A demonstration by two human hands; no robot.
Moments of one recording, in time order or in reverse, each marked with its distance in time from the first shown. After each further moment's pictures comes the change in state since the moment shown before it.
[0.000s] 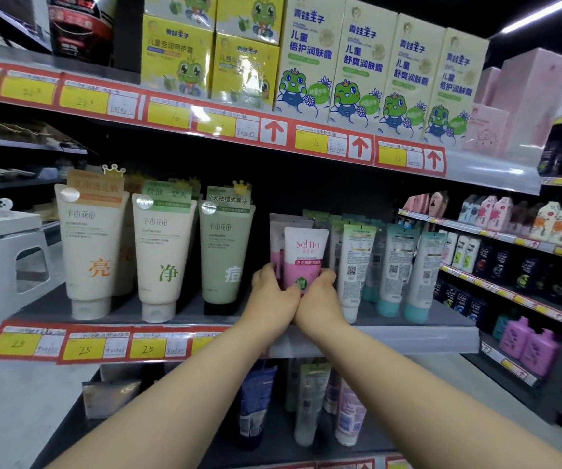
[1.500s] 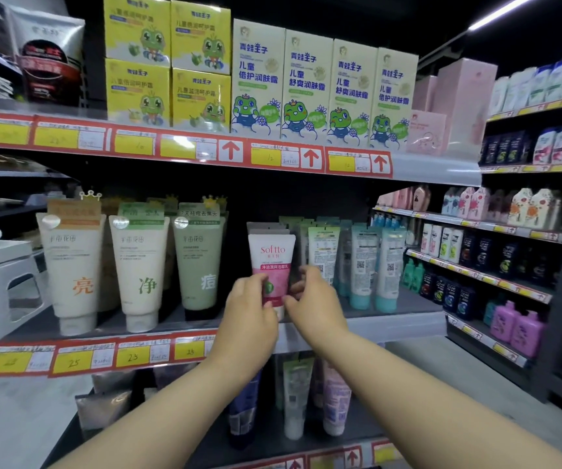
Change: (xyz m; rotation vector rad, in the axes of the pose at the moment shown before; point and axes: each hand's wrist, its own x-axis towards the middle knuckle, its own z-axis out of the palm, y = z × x) left_hand -0.050 0.009 -0.003 0.322 0.107 0.343; right_hand -0.018 0.014 -0.045 -0.094 0.015 -0.235
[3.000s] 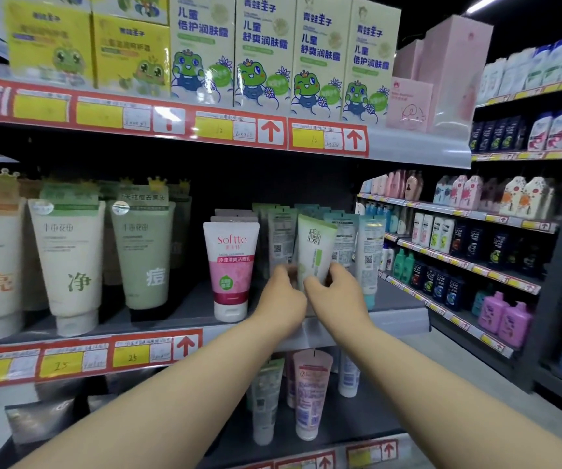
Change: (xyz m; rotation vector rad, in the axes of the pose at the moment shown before) left_hand 0.043 0.054 0.085 -0.329 -0.275 -0.340; right_hand 0.029 0.063 -0.044 0.178 0.142 0.105
